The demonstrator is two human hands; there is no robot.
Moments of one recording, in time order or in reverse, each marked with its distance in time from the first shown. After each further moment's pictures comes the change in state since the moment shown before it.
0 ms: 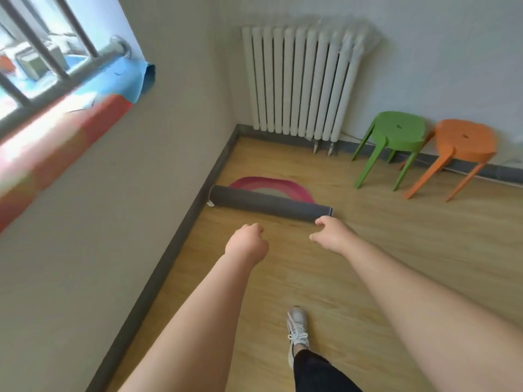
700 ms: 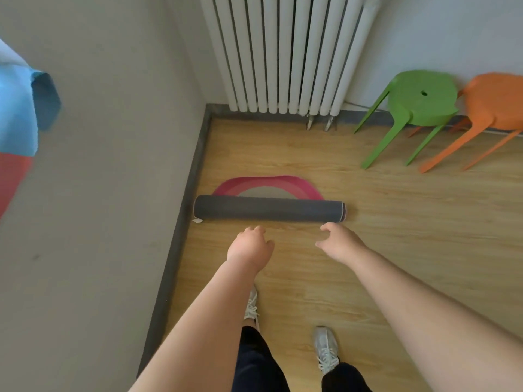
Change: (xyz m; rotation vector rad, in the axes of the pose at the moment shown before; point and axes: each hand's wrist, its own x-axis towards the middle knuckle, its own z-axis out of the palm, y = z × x) left_hand 0.323 -0.013 -0.050 0.102 -0.265 0.091; right_hand 0.285 -0.083 0.000 0.044 -0.049 0.254
